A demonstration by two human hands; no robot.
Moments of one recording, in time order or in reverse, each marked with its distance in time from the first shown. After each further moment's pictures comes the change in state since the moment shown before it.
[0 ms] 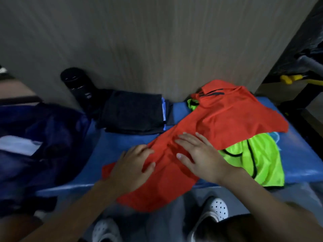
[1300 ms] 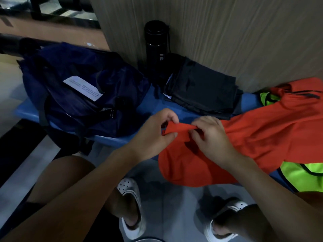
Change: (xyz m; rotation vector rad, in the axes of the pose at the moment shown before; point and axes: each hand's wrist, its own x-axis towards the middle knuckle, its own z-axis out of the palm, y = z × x) left_hand -0.072 -0.064 -0.060 -0.776 0.251 -0.194; right_hand 0.083 -0.117 0.062 0.216 0.187 -0.222
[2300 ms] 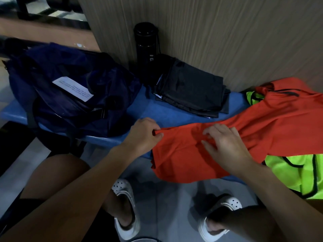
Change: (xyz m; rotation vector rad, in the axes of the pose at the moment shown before) left_hand 0.012 -0.036 0.011 0.383 -0.015 -0.186; right_hand -0.045 0.028 -0.037 -0.322 -0.061 0.027
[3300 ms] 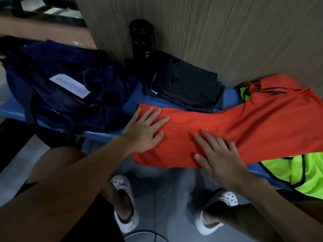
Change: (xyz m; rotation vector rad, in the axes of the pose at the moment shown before) left_hand 0.012 -0.024 0.022 0.711 -0.185 0.228; right_hand -0.052 -0.014 0.006 -0.177 -0.277 0.082
